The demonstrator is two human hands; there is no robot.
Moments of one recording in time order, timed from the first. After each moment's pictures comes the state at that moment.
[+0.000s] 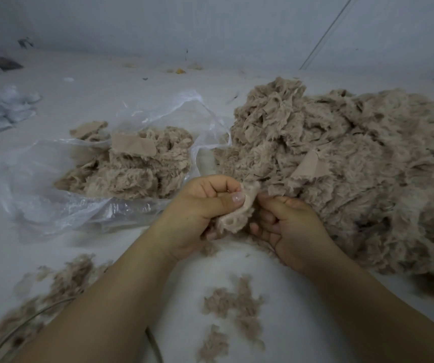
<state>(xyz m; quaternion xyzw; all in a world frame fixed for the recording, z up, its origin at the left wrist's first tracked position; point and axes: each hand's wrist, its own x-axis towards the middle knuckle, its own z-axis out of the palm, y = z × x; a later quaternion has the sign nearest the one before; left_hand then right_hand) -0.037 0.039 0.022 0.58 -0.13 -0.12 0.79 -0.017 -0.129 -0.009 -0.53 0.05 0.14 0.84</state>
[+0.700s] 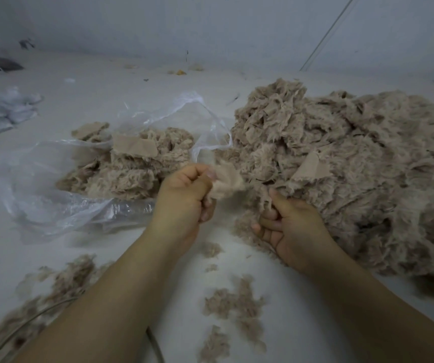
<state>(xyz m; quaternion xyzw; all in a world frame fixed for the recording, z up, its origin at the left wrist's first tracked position) -0.024 0.040 0.017 0.57 0.01 0.06 0.82 -0.016 -0.129 -0.006 -0.49 0.09 0.13 0.86</state>
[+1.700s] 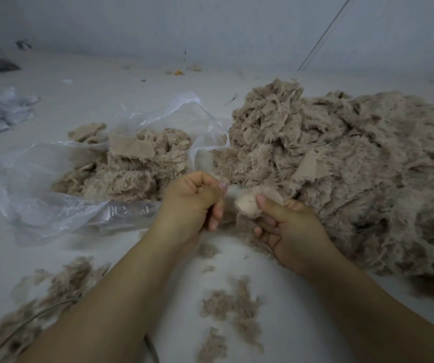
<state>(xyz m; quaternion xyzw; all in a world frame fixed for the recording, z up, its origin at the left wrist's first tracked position) -0.026 0.038 0.014 0.62 -0.03 0.02 0.78 -0.021 -0.131 -0.006 -0.51 0.03 0.14 0.85</state>
